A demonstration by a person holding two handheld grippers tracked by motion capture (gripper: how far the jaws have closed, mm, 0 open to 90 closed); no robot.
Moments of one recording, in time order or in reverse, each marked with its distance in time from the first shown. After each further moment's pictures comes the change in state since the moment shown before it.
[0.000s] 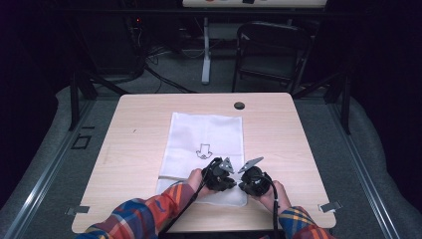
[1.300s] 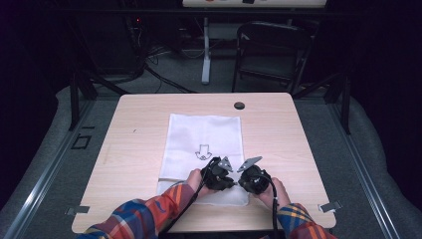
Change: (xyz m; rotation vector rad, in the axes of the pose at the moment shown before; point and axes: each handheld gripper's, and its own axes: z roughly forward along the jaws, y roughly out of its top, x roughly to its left) left arm 0.003 -0.002 -0.002 0.003 -0.004 -0.037; right arm -0.004 0.004 0.003 -0.025 -0.043 -0.074
